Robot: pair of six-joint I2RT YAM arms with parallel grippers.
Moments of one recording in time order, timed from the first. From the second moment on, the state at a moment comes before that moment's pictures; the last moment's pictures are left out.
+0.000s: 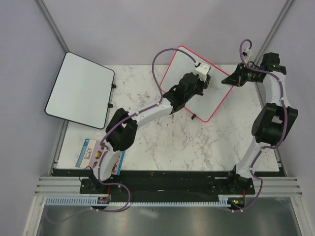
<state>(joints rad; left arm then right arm) -0.89 2.17 1.86 0.19 -0.15 -0.05 -0.30 1.98 1.84 -0.92 -1.10 -0.54</state>
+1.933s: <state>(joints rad) -0.78 2.22 1.69 0.16 -0.09 -0.22 -0.32 1.98 1.84 -0.95 -1.04 -0.50</state>
